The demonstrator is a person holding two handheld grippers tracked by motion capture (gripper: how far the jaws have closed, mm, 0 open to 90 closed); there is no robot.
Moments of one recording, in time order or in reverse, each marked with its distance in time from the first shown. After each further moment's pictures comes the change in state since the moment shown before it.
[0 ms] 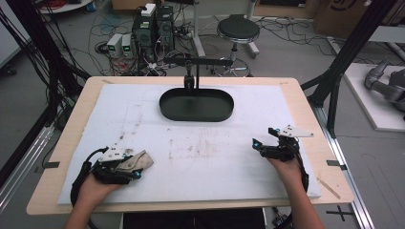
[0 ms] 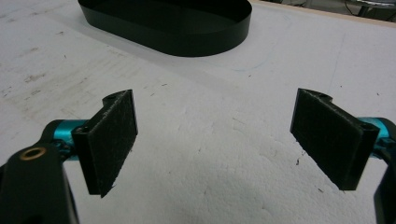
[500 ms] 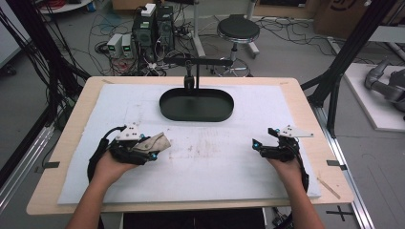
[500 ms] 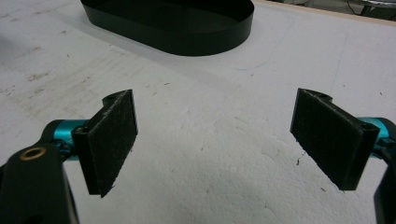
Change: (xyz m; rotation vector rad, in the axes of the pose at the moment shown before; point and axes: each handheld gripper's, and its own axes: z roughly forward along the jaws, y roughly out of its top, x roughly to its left) left arm 0.000 0.080 0.020 -0.057 -0.062 0.123; right arm 0.001 0.000 -0.001 0.003 0.007 0.003
